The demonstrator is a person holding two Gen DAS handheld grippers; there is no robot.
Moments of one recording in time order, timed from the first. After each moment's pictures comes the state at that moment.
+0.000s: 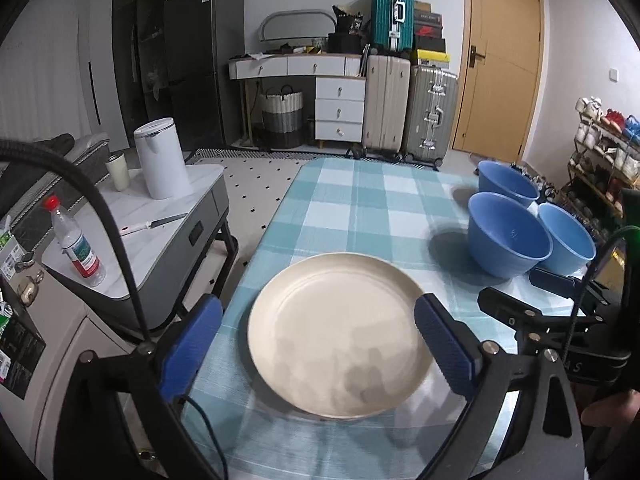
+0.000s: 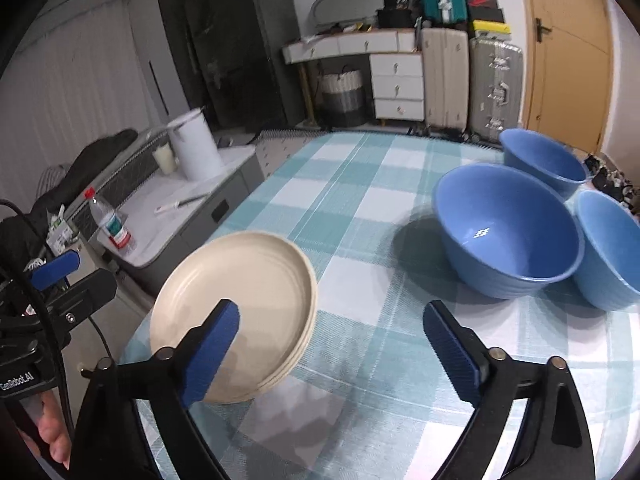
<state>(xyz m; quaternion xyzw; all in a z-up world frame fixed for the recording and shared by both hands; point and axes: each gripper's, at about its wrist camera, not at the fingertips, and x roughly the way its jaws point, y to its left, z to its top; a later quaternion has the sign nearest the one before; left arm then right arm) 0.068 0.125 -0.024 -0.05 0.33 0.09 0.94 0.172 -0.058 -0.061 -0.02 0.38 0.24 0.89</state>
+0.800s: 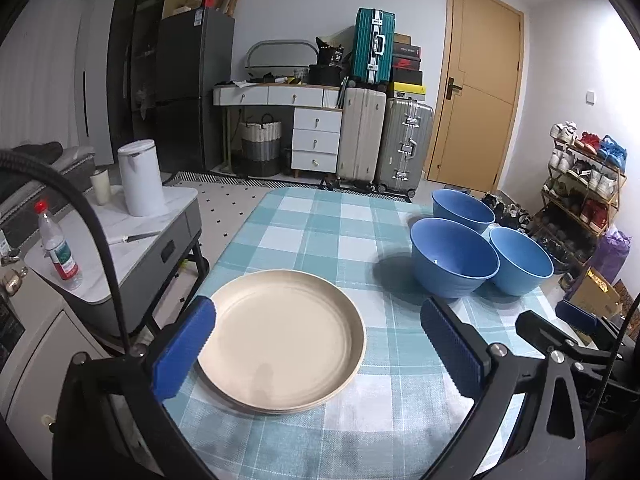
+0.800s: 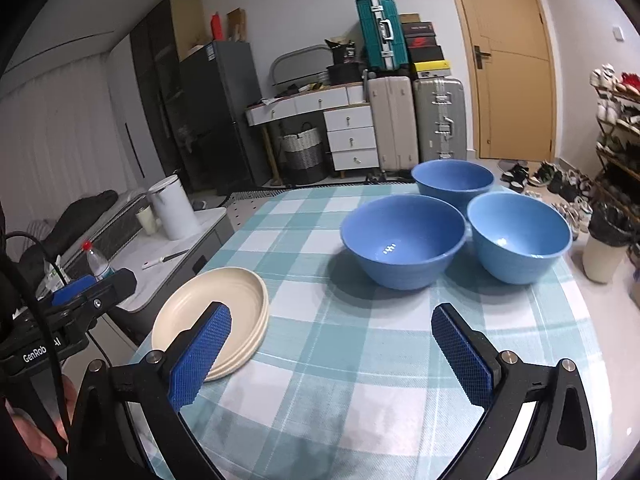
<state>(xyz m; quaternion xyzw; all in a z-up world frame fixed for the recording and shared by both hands) 0.039 0.072 -0.011 -0.07 0.27 0.06 0.96 0.092 -0.162 -0.022 0.04 0.30 0.18 0.94</state>
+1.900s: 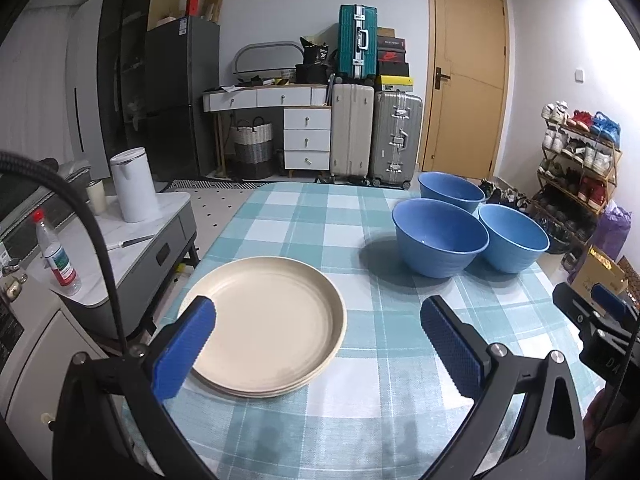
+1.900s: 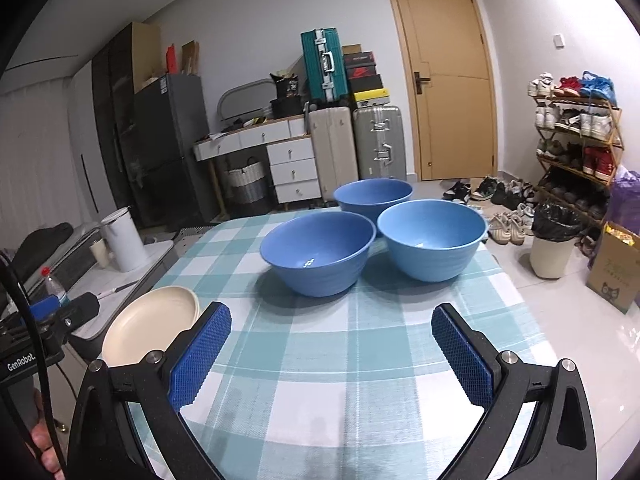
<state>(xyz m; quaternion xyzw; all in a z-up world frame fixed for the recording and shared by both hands) 0.034 0.033 -0.028 -0.04 0.27 0.06 0.96 0.057 -0.221 -0.034 0.05 0.24 0.08 0.97</state>
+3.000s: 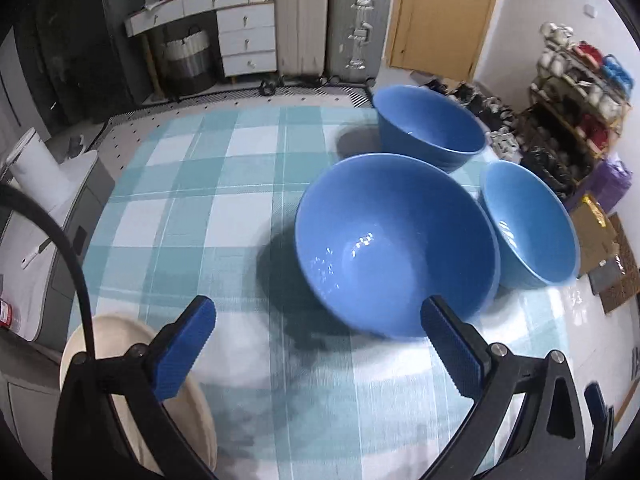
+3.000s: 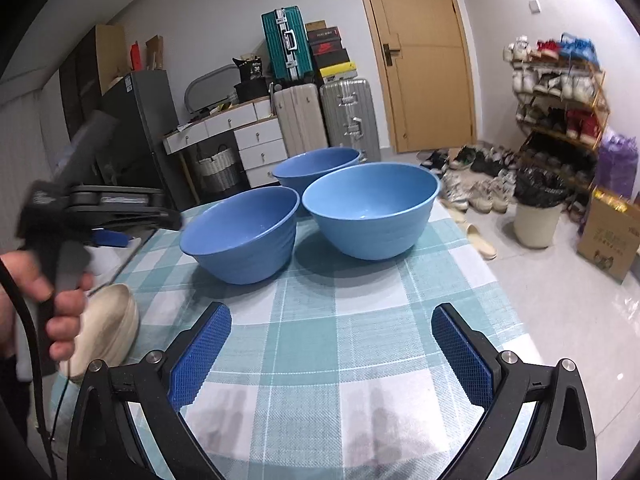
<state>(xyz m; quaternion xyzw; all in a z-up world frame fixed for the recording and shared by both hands) 0.278 -0.047 -0.060 -0.03 0.48 -0.01 0.88 0.117 -0.294 -0.084 0.09 0.29 0.05 0.95</state>
